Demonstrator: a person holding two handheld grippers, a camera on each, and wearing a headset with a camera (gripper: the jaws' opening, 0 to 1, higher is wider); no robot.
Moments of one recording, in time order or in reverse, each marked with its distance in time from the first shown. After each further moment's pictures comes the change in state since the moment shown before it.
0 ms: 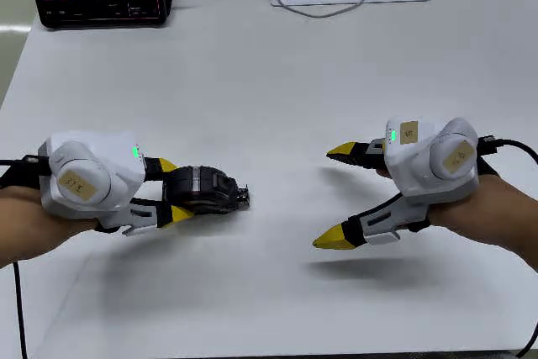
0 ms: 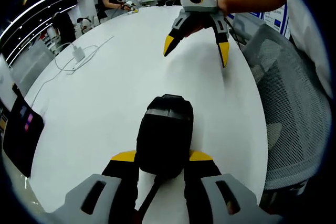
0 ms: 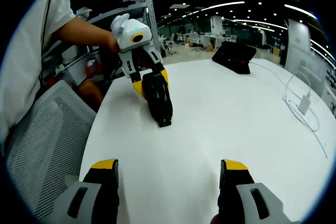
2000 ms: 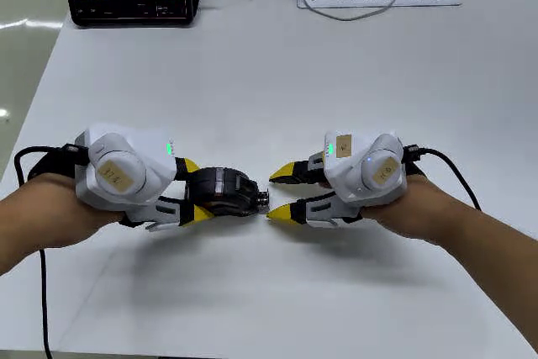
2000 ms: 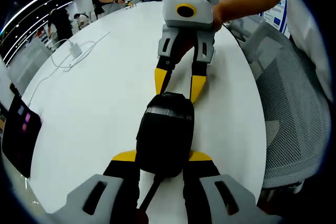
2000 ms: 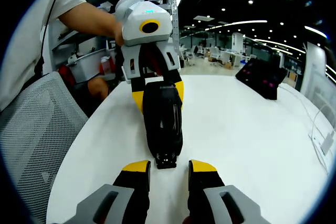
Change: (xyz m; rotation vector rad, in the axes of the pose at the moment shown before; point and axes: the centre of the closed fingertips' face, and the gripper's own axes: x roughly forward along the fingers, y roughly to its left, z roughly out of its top) left arm 0.002 0.001 -0.003 0.001 0.045 -0.023; right arm 0.086 0.004 0.043 -0.174 -0.090 0.093
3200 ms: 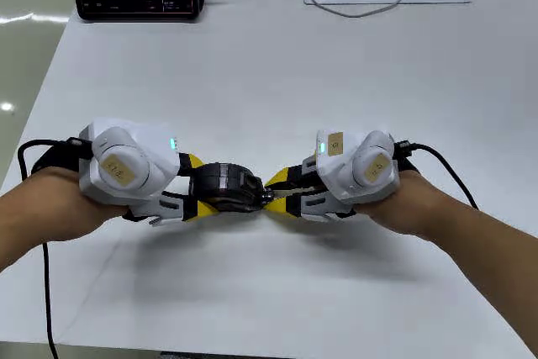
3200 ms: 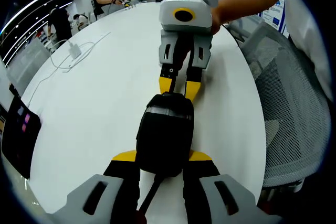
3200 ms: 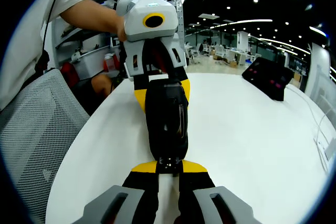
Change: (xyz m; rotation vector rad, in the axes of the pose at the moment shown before) left arm 0.000 0.000 0.000 0.003 -0.007 -0.006; right arm 0.009 0.004 0.001 -0.017 0.025 0.038
